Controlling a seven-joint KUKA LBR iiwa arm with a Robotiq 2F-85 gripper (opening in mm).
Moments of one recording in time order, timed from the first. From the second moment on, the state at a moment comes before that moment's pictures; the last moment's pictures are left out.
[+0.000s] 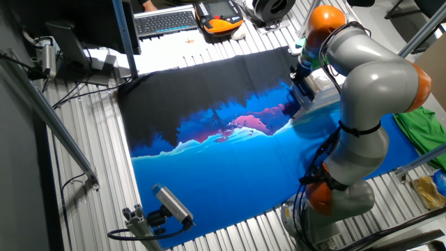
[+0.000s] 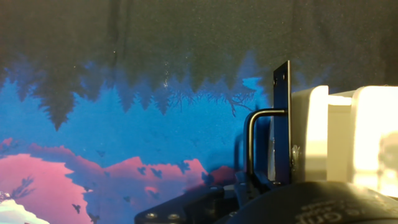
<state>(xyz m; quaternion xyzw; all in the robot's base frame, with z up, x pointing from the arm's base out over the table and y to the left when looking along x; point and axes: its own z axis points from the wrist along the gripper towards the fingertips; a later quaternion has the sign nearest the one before) 0.549 -0.166 0.178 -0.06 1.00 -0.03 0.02</state>
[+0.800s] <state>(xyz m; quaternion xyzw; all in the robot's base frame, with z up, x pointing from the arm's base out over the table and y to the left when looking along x) 0.549 -0.167 0.179 -0.06 1.00 -0.03 0.02</state>
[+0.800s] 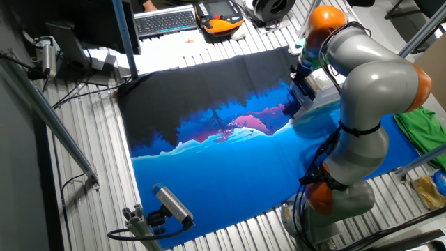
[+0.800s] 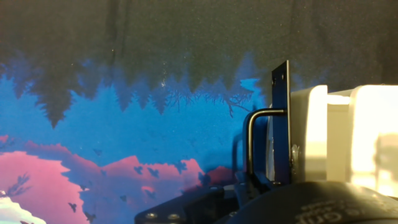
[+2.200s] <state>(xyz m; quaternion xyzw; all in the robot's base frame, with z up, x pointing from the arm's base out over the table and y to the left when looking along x) 0.549 -0.169 0.180 -0.05 1.00 -0.03 0.02</state>
